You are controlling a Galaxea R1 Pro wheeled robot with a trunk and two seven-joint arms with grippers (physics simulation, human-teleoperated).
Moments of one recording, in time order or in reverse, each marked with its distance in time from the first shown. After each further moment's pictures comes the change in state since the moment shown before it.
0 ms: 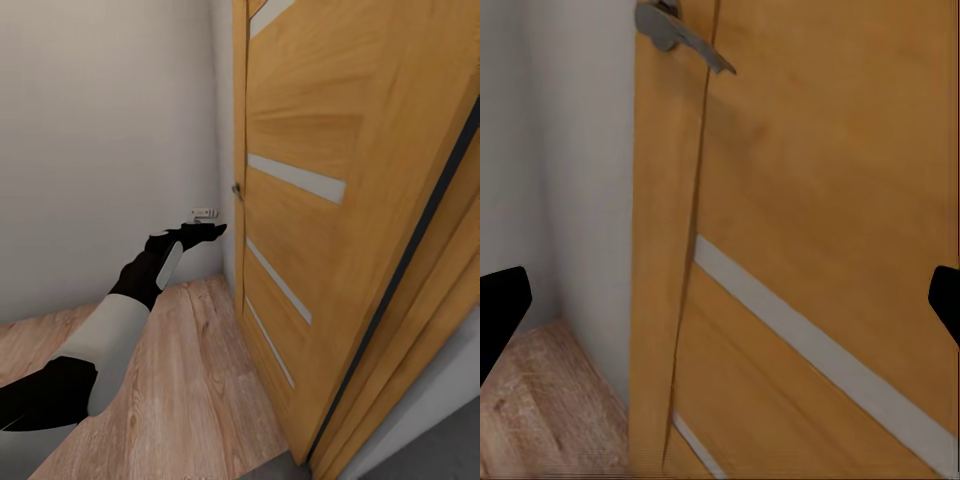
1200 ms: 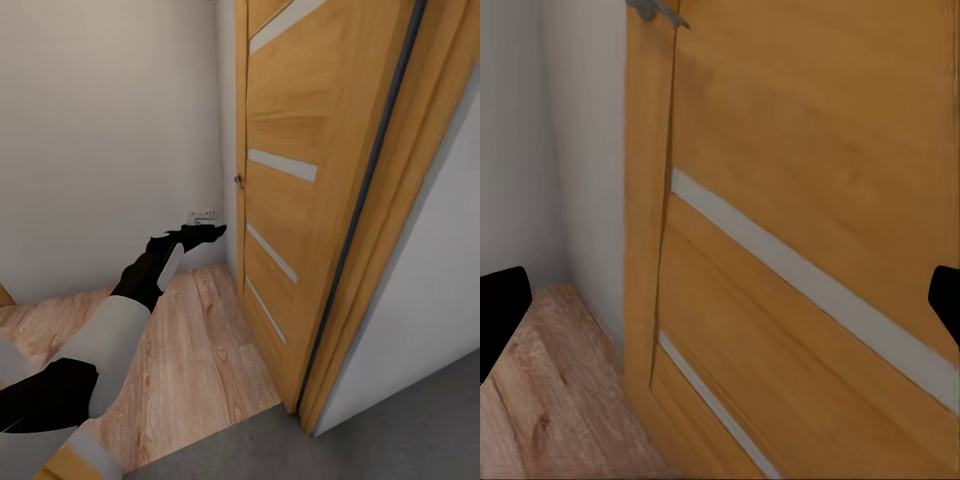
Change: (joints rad) left arm 0.008 -0.005 0.000 -0.001 0.002 -0.006 0.023; right arm 0.000 0.000 0.000 0.001 0.000 0.000 -0.001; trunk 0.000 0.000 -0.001
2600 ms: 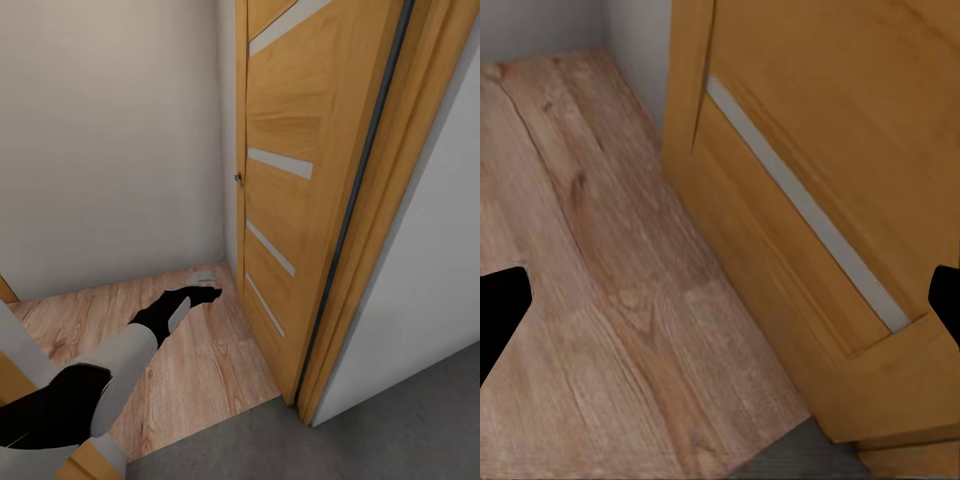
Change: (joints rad) left arm 0.071 -0.020 0.001 0.484 -0.011 -0.144 0.053; right arm 0.001 0.000 0.000 0.000 0.000 0.000 0.000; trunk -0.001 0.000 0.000
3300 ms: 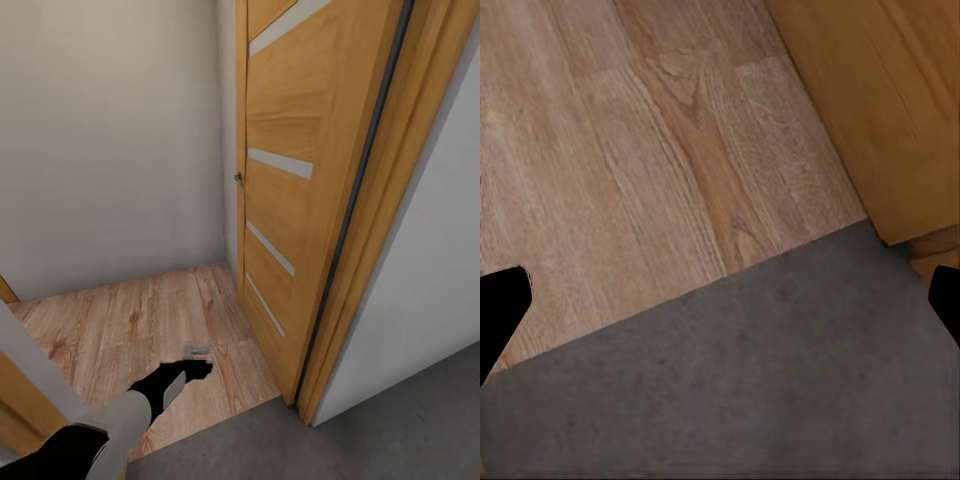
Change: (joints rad) left arm 0.266 0.003 0.001 0.158 0.001 -0.092 0.075; right arm 0.000 0.001 0.000 0.001 0.000 0.000 0.000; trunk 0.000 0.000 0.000
